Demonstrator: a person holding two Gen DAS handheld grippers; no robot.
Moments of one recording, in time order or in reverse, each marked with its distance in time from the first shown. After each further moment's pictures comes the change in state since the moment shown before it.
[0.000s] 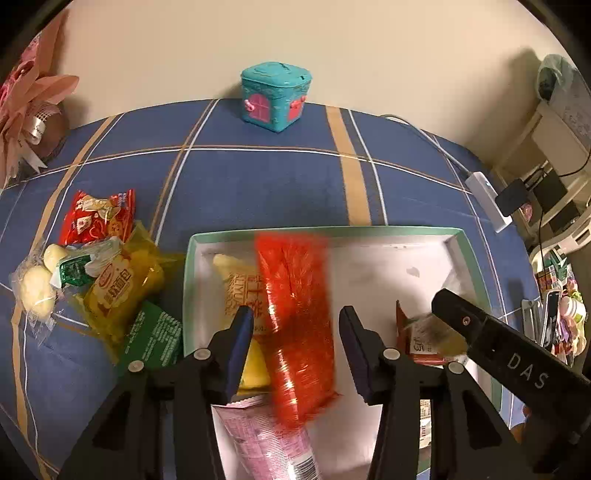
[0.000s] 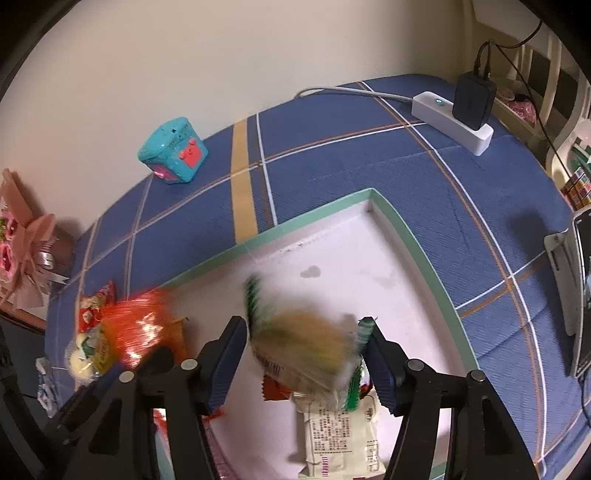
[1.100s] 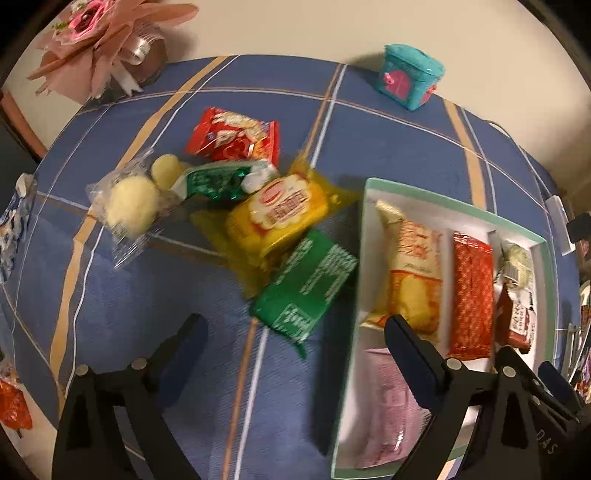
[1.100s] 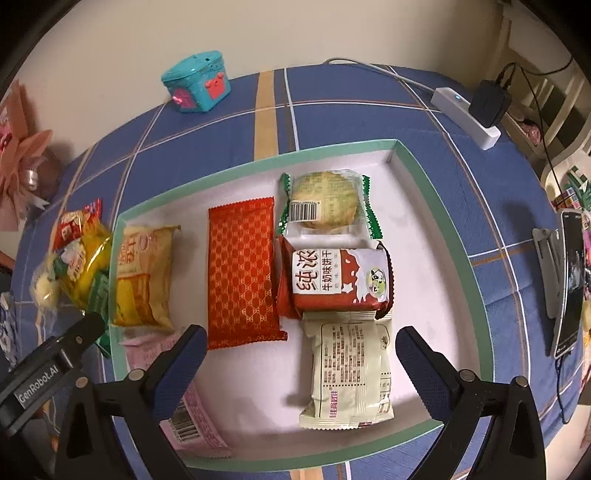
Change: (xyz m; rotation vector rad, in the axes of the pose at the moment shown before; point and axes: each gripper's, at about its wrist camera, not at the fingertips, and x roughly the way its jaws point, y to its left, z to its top) left arm -0.021 0.092 -0.034 -0.216 0.115 0.208; right arm 0.004 0.034 -0.053 -0.178 0.084 -0.128
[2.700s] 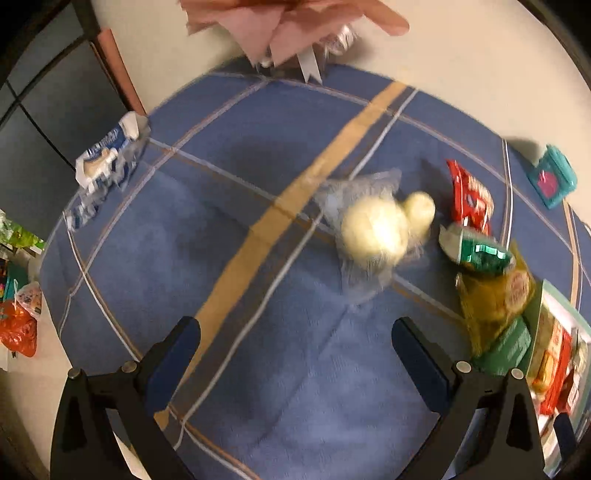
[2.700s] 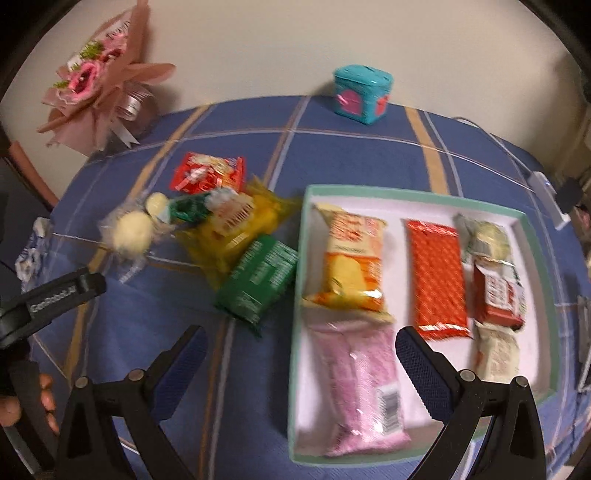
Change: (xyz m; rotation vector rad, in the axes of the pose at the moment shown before) left arm -0.005 0.167 0.017 -0.301 -0.062 0.195; right arm -0.022 0.157 -0.031 -0.263 -0.105 0.122
